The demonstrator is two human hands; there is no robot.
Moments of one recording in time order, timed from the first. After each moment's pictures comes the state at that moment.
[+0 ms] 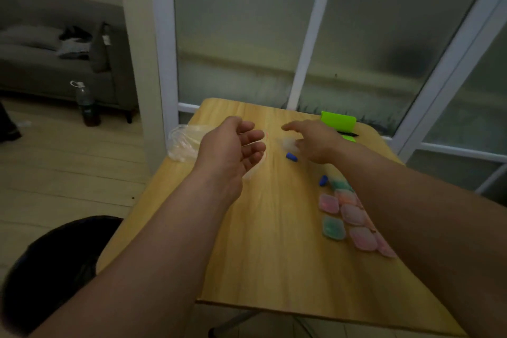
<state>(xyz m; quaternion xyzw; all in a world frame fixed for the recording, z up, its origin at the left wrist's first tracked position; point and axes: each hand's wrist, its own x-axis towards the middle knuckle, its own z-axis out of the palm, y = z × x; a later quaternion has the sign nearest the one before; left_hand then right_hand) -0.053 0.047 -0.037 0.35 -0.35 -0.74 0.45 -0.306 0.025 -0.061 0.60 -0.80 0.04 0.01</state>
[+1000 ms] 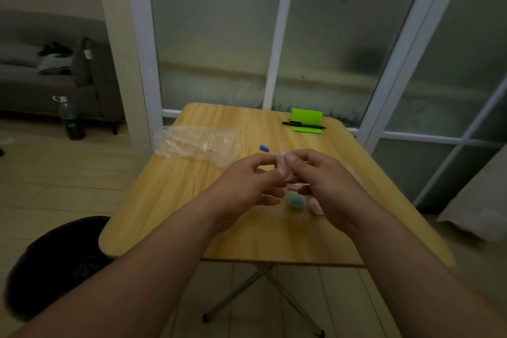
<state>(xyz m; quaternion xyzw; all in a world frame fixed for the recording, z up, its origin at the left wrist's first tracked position) -0.044 0.127 -0.062 0.23 -0.67 -0.66 0.24 -0.190 0.226 -0.046 0.39 -0.69 0.54 -0.29</state>
